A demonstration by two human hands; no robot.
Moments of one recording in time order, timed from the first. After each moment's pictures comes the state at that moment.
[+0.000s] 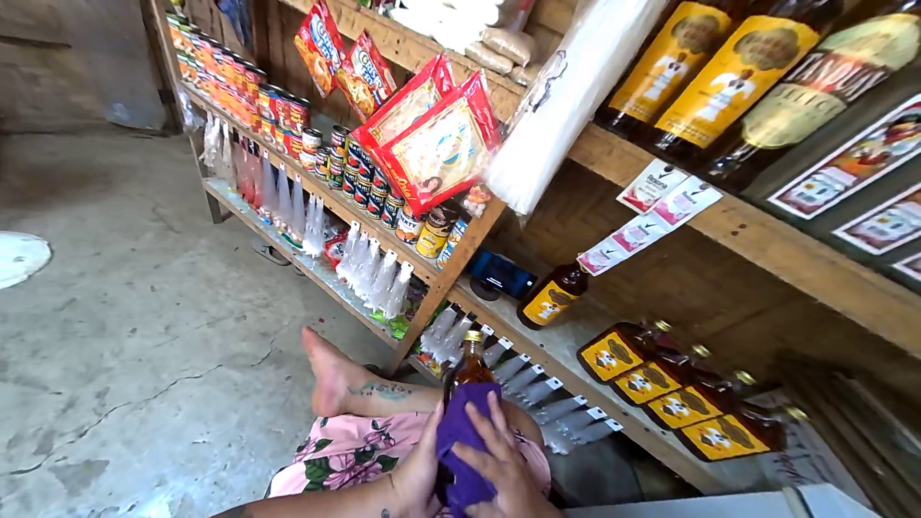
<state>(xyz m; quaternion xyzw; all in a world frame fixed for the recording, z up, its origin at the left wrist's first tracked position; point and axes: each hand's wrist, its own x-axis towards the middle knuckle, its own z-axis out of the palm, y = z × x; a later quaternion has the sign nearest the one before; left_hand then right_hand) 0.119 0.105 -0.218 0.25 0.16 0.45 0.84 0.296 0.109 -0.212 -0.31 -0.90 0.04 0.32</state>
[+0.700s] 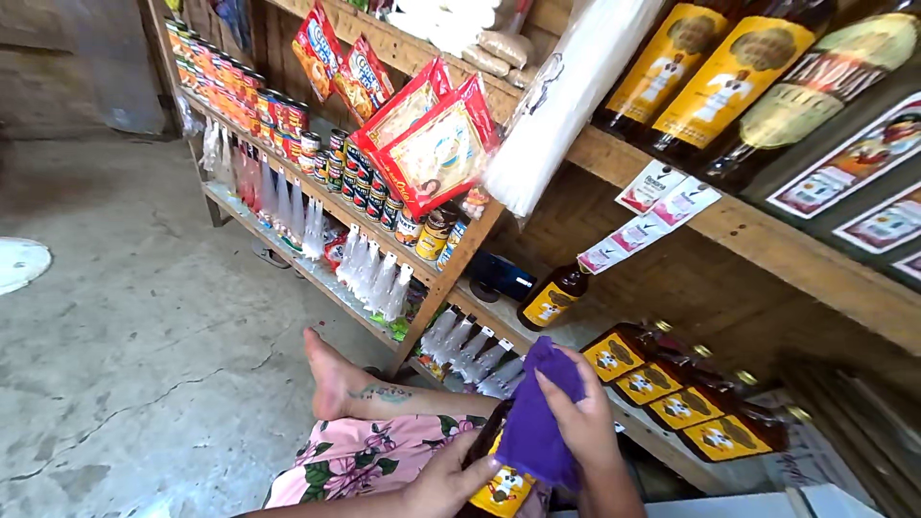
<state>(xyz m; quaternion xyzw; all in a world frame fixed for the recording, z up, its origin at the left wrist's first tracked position) 0.126 0.108 -0.227 0.54 0.23 0.41 0.70 0.313 0.152 -0.122 -0.46 -0.68 0.19 0.54</state>
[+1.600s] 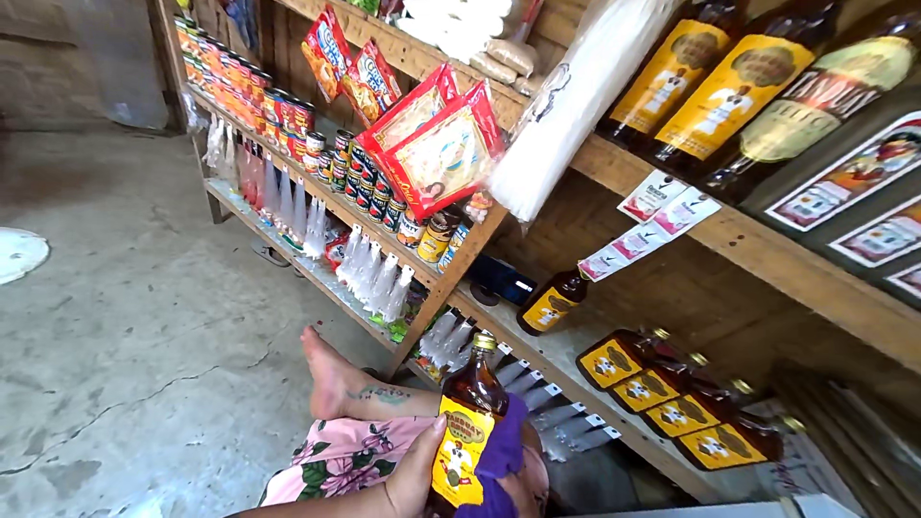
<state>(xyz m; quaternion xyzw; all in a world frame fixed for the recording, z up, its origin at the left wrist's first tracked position) 0.113 0.103 -0.231 0.27 0.16 0.49 0.81 0.291 0.082 -0.220 -0.28 -0.82 0.19 0.46</state>
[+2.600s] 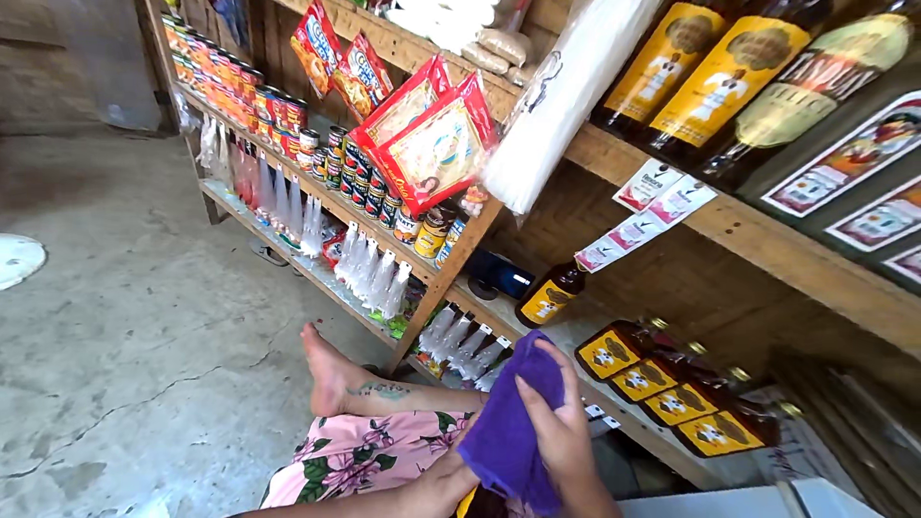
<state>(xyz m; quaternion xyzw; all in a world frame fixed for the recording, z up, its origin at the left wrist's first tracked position) 0.116 0.090 -0.212 0.57 0.16 0.47 0.65 0.275 0.133 -0.123 -0.38 -0.66 0.27 0.58</state>
